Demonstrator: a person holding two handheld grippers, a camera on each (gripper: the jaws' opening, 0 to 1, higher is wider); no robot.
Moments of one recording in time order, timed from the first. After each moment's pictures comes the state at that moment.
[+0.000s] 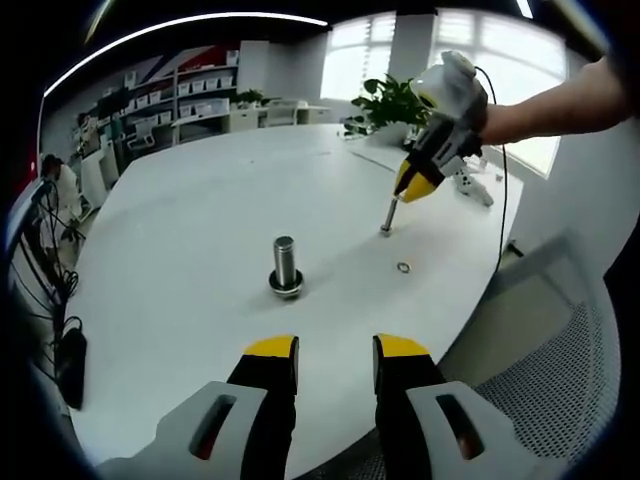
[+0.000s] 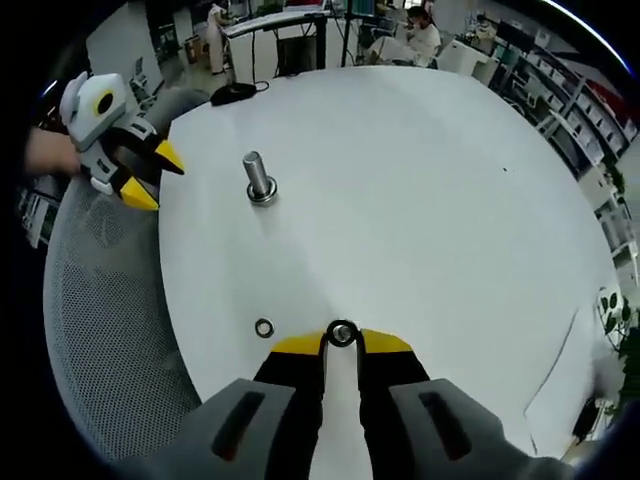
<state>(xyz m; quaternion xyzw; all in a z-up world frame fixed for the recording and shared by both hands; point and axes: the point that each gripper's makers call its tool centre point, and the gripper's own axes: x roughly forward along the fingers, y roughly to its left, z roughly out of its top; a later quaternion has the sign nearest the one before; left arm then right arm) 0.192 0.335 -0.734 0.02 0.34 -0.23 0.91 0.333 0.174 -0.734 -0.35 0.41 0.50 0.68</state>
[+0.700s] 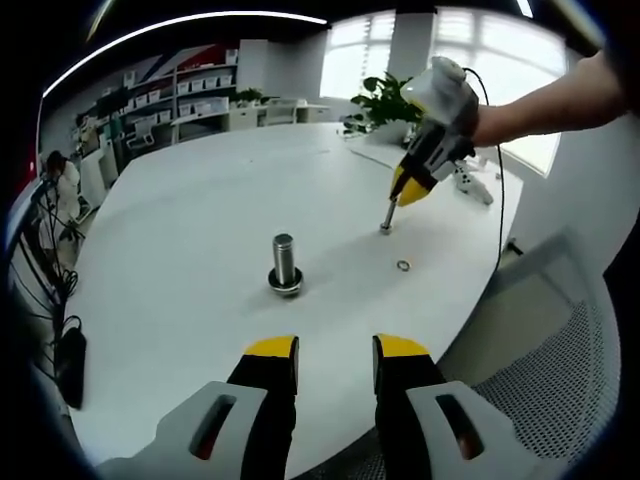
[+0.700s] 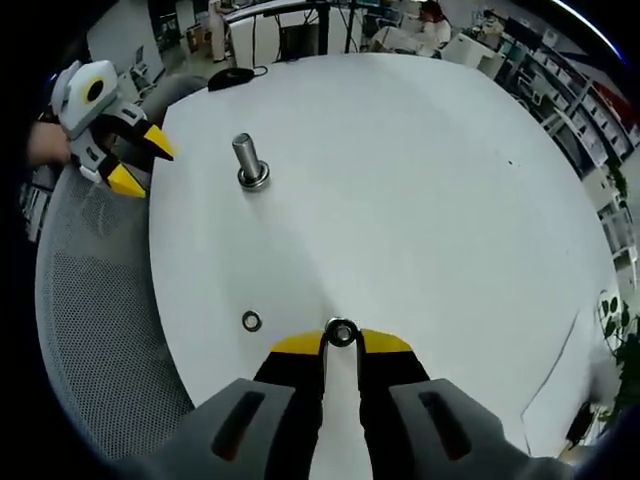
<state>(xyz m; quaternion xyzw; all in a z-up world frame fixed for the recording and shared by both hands) 0.192 0.335 -0.736 0.02 0.34 -0.23 0.91 0.342 0.171 -0.751 -0.37 0.42 0.50 0.66</state>
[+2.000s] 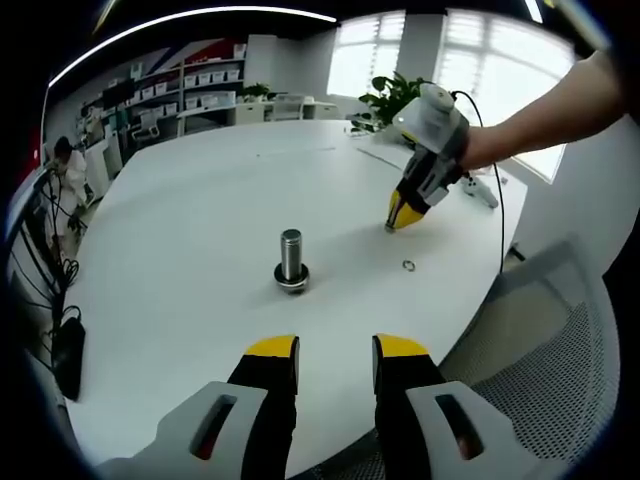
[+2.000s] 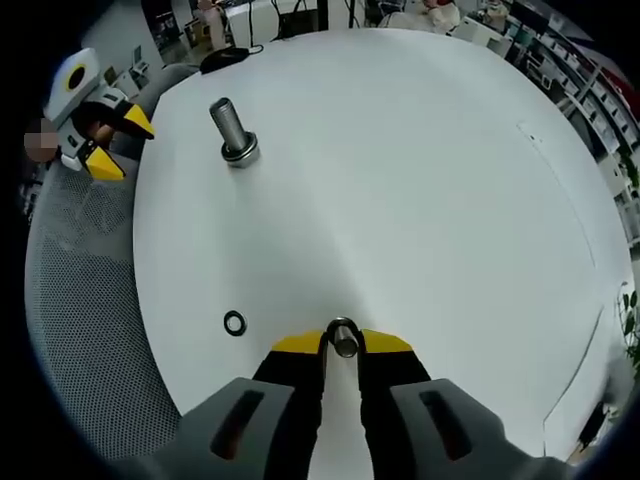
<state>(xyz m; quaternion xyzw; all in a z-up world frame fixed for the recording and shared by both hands) 0.193 0.339 -0.738 0.00 0.35 -0.21 0.91 0.341 0.172 -0.790 -0.36 0.45 0.50 0.64</state>
